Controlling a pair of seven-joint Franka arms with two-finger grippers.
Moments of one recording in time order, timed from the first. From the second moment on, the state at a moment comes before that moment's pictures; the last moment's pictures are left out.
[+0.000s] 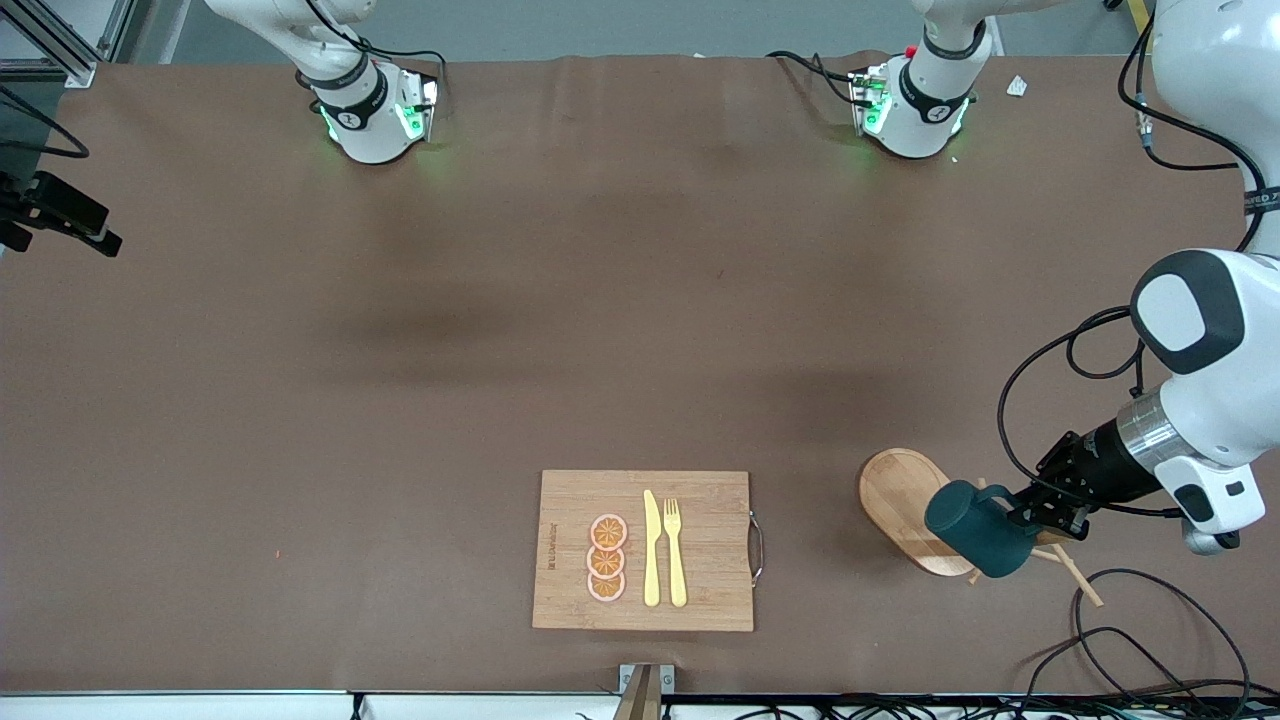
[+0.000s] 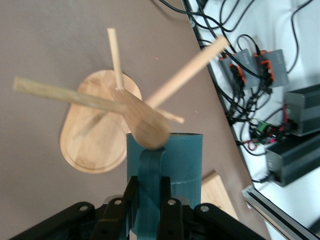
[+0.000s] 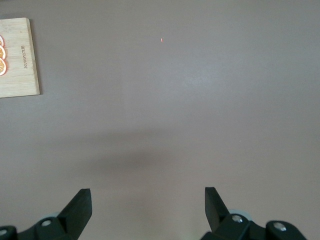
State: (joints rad) left arm 0.09 0.52 -0.19 -1.38 -0.21 2.15 -1.04; right arm -0.04 -0.05 -0.02 -1.53 0.02 1.51 0.02
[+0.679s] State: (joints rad) left arm 0.06 0.44 -0.34 -1.37 -0.18 2.09 -1.31; right arm -0.04 -0.05 -0.02 -1.53 0.02 1.51 0.02
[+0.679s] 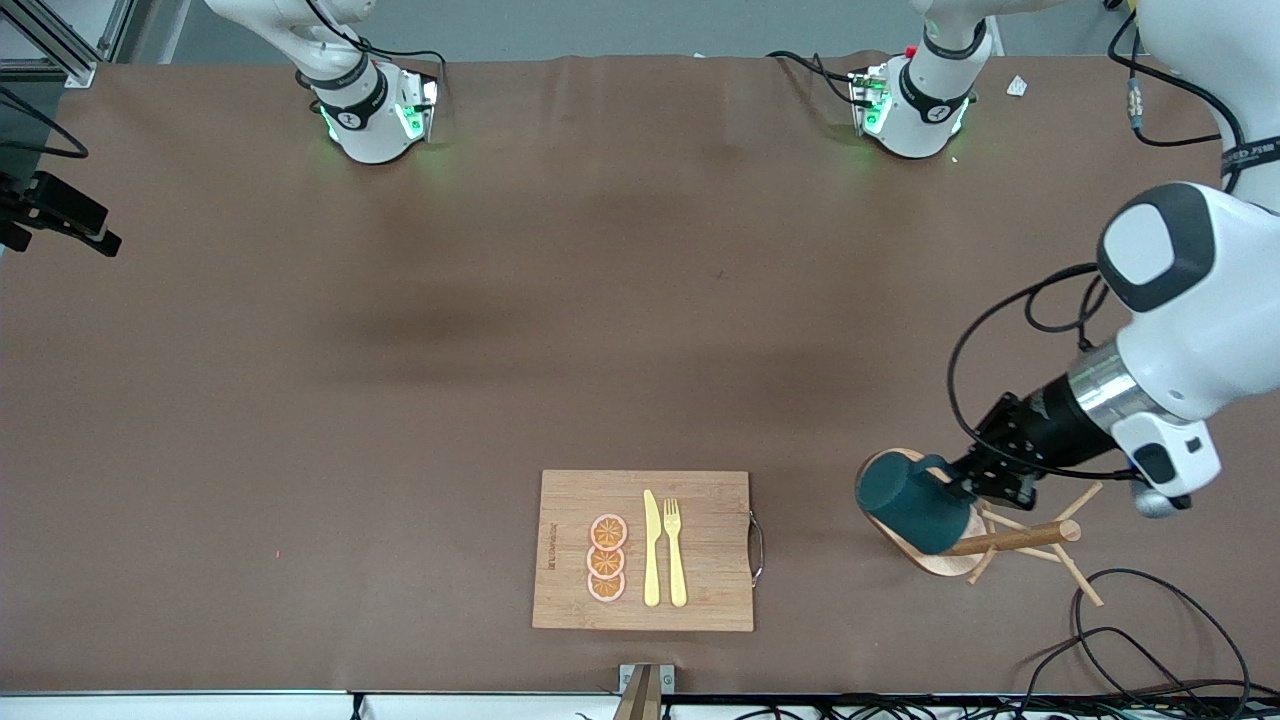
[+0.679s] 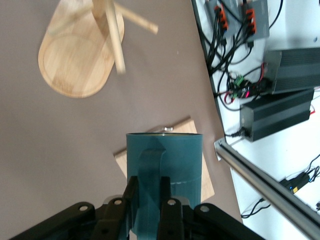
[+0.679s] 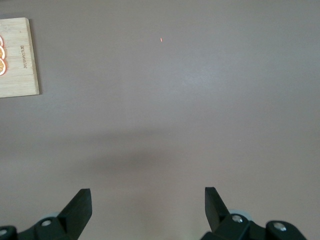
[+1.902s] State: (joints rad) left arm -0.60 0.50 -0.35 -1.39 0.63 2.00 -1.72; right arm -0.04 -0.05 -0.03 -1.53 0.02 1.51 0.02
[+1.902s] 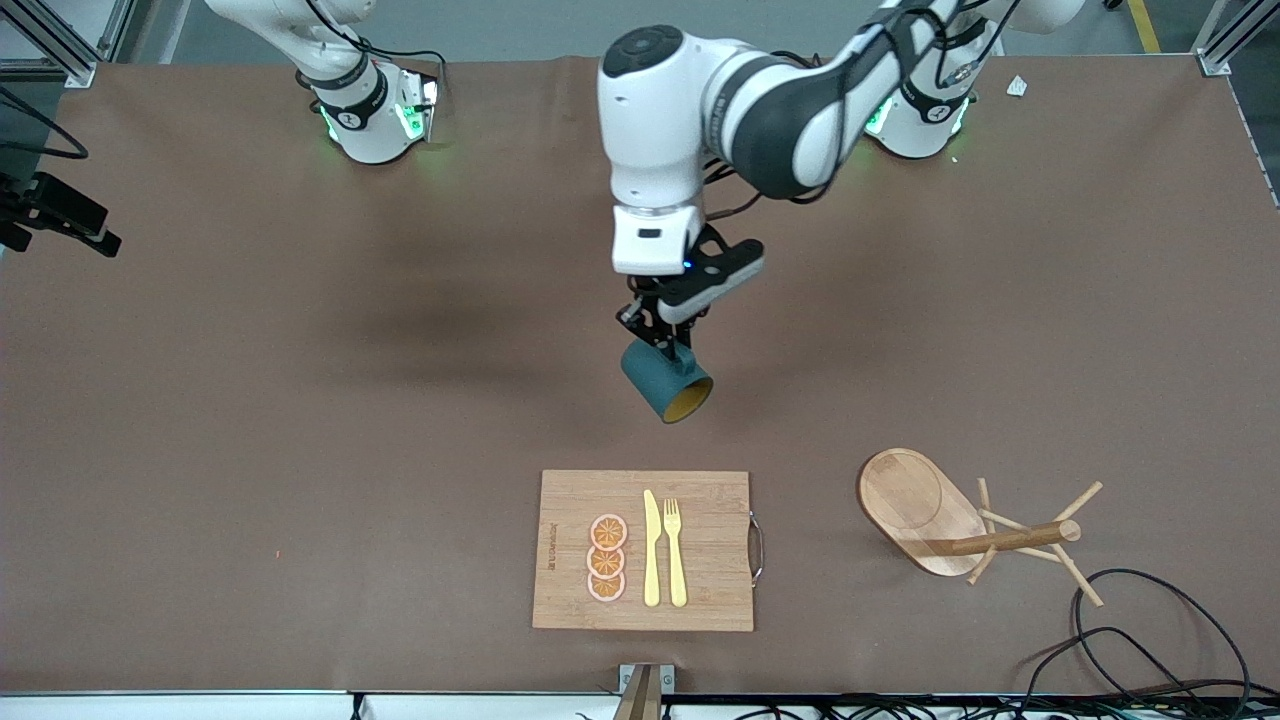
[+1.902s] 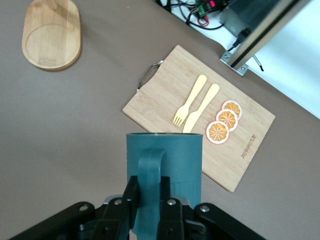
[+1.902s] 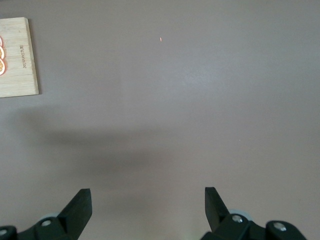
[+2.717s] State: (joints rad) left arm -0.81 0.69 -0.34 -1.40 1.09 2.00 -2.09; right arm -0.04 -0.04 -0.03 -1.53 0.02 1.51 0.02
